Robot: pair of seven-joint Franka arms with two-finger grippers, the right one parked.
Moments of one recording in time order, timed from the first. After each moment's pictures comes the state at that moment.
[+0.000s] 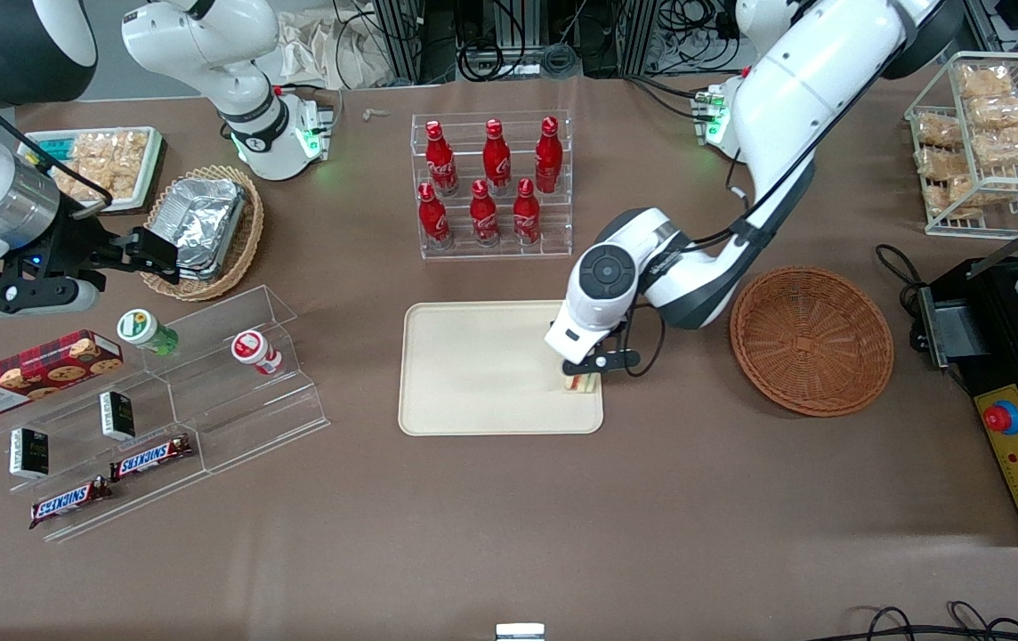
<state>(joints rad) -0.15 0.67 -0.59 -1.77 0.35 2.21 -1.00</state>
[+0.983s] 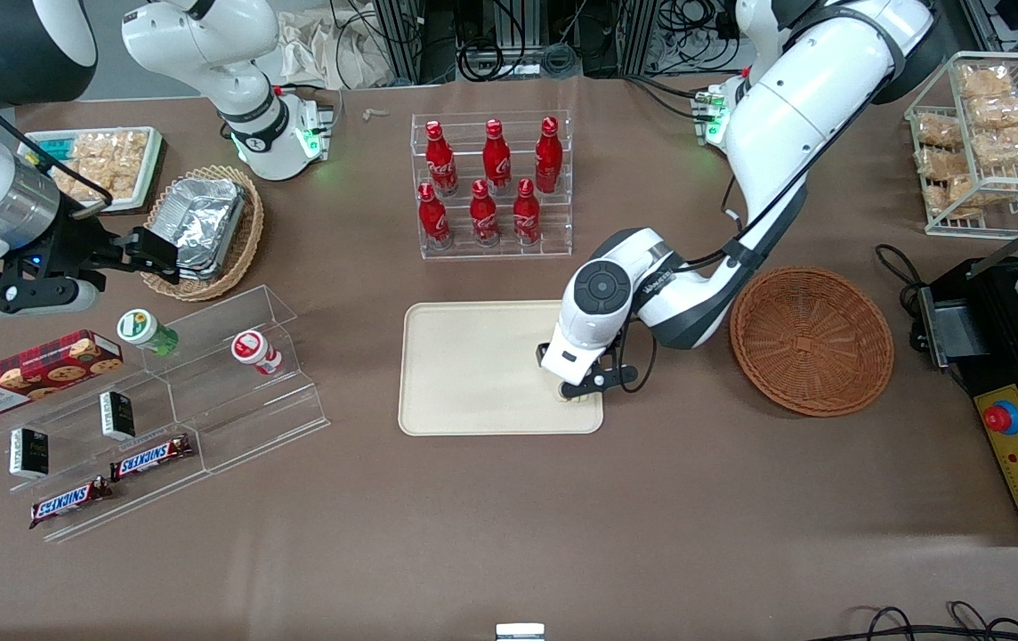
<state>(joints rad) -0.16 0.73 -0.59 -1.64 0.40 2.23 -1.15</state>
